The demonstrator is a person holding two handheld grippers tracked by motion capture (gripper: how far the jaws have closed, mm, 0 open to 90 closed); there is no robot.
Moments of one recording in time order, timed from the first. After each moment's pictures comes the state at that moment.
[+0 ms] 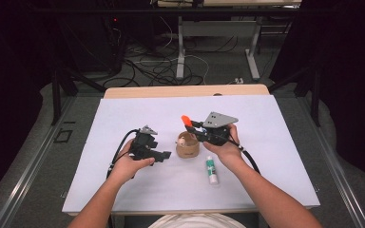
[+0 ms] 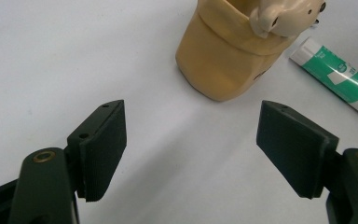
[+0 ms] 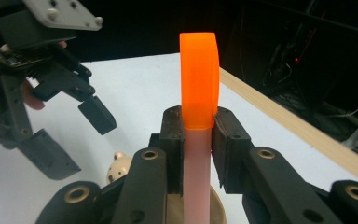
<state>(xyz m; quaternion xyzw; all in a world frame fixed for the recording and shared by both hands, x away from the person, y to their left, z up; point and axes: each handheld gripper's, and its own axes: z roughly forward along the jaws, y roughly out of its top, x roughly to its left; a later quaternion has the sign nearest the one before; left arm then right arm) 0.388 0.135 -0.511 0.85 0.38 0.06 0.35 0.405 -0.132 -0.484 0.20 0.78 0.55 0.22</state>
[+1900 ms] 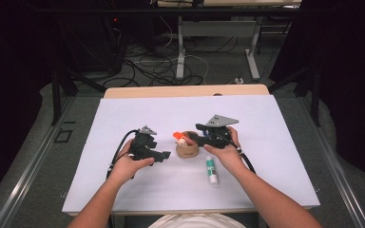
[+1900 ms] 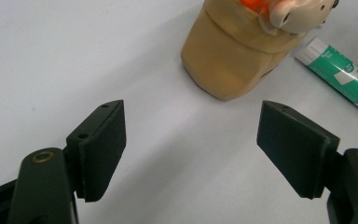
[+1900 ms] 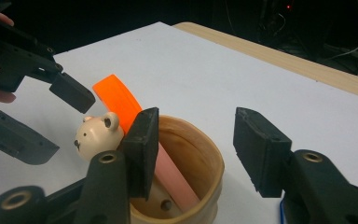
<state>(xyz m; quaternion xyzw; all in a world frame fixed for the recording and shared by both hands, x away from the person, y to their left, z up) 0.388 0.137 -0.514 0.85 0.39 0.05 0.35 0.410 -0.139 -0.512 0.31 0.77 0.53 0.17</state>
